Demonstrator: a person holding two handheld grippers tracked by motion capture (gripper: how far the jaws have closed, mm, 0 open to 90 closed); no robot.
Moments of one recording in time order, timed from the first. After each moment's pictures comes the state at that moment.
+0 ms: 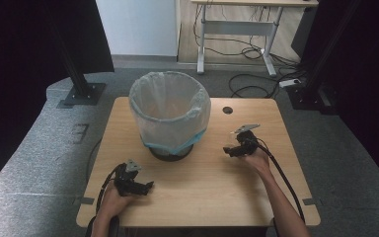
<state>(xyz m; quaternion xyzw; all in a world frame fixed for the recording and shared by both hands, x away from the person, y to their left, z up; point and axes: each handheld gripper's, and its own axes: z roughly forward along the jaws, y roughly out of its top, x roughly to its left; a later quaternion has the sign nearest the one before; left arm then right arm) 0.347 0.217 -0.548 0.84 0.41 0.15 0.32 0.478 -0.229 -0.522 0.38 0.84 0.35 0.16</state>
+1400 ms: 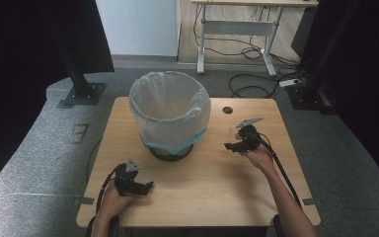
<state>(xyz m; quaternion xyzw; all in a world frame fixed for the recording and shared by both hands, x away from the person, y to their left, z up) 0.347 0.217 -0.548 0.84 0.41 0.15 0.32 0.467 -0.226 -0.477 0.38 0.85 0.35 0.14</state>
